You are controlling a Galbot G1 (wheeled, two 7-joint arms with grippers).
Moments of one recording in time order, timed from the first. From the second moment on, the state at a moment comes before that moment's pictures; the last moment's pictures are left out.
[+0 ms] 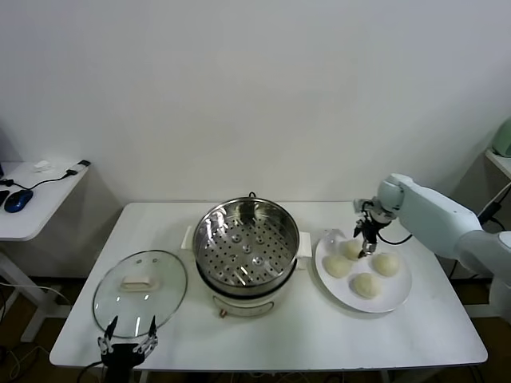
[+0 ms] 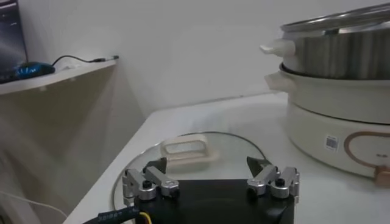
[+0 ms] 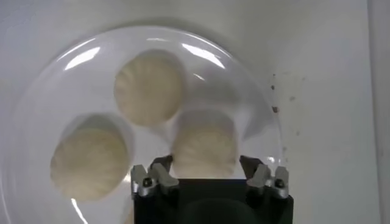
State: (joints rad) left arm 1.77 -1.51 -0.72 -1.95 0.01 -0.02 0.01; right arm 0.17 1.02 -1.07 0.62 0.13 -0.10 -1.10
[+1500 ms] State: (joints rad) left arm 1.76 -1.50 -0.71 -1.98 0.02 -0.01 0.01; right arm 0.71 1.25 -1.42 1.21 0.10 0.48 -1.09
